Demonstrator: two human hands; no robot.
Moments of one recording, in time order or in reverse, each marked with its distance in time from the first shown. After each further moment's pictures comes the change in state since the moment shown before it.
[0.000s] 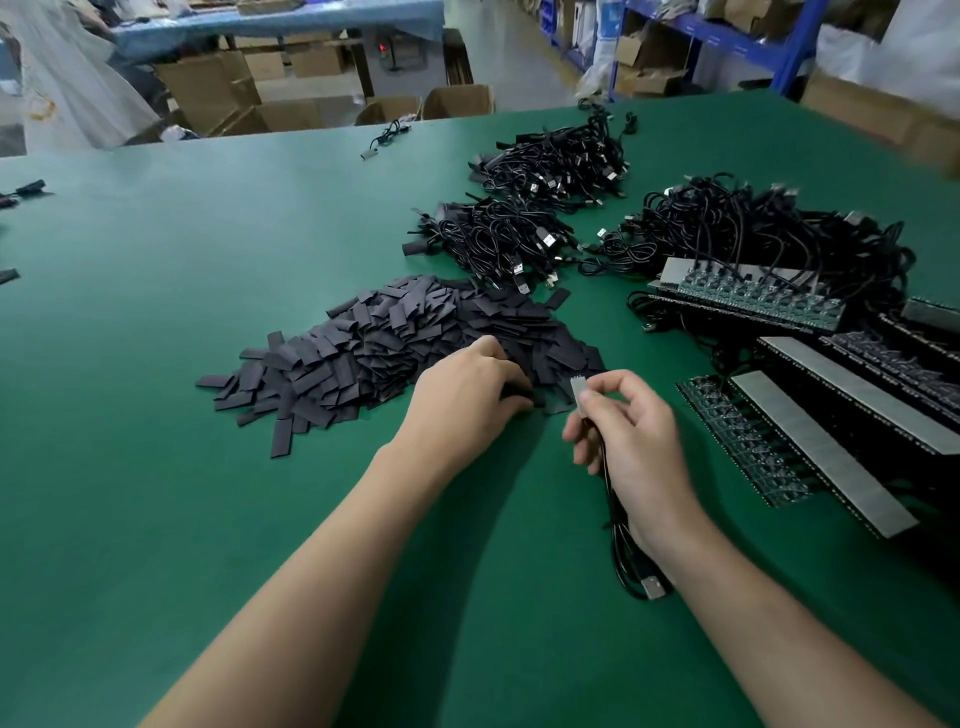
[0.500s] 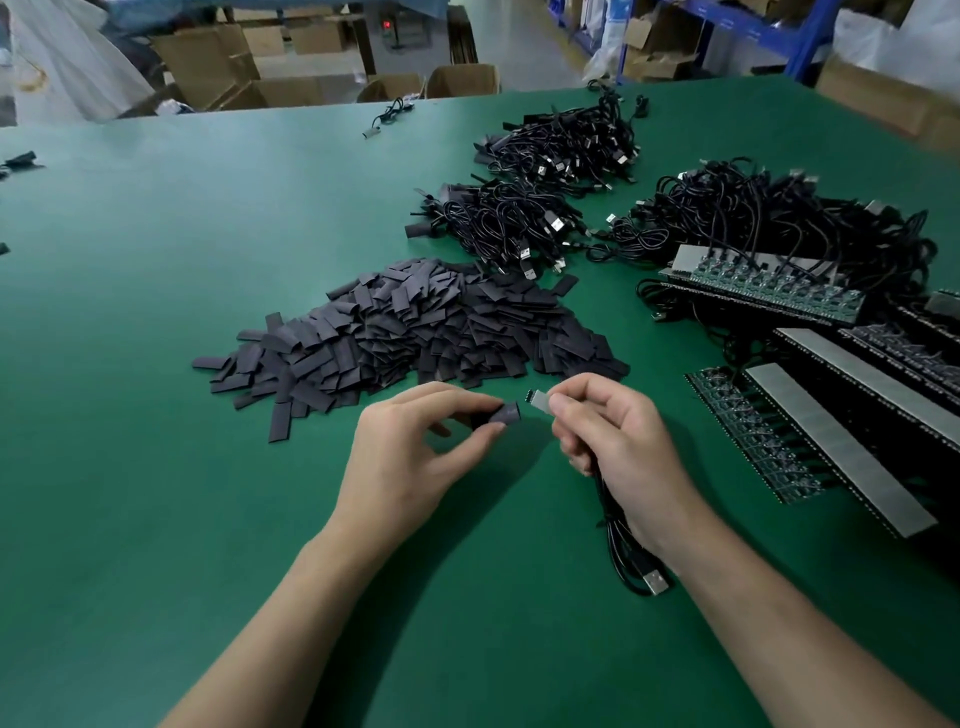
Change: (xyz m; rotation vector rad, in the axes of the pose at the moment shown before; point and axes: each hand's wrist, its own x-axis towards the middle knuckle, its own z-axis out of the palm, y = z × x) left_hand -0.075 -0.013 -0.009 -0.468 0.322 0.017; right_hand -0.005 -0.003 0.007 0.045 -0.255 0.009
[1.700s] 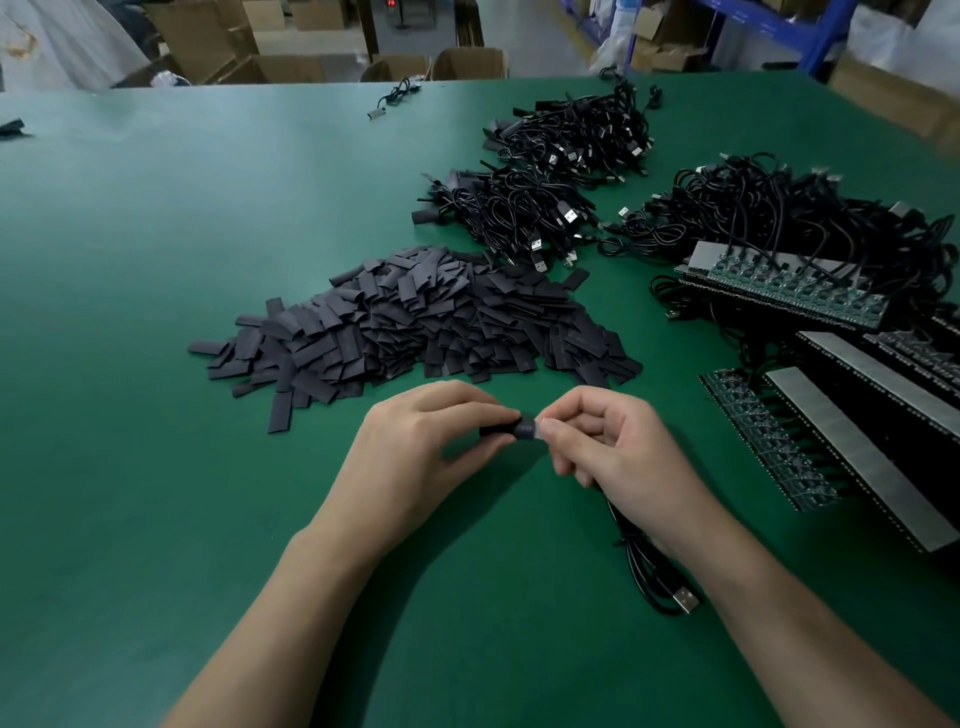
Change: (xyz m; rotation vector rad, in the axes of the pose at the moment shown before) left_hand 0.000 -0.012 -0.004 0.123 -0.088 0.228; right_hand 0.002 0.005 -0.005 -0.241 -0.141 0.006
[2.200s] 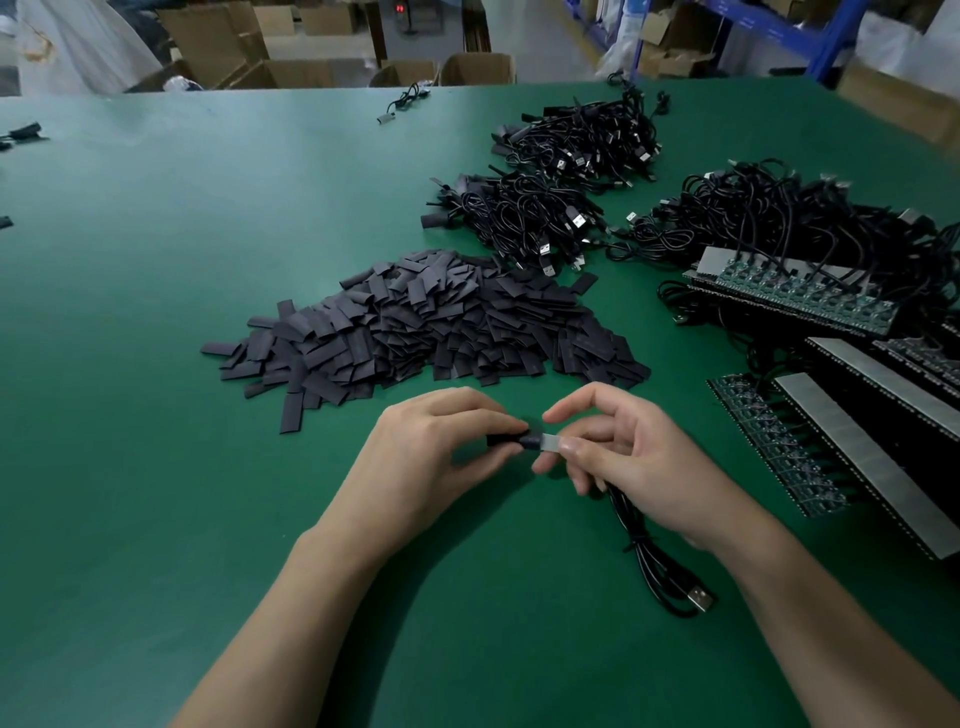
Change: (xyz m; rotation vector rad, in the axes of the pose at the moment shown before) left_hand -0.001 0.000 -0.004 -0.025 -0.062 0.004; right_hand 0.001 0.000 -0.018 -0.024 -0.212 0.017
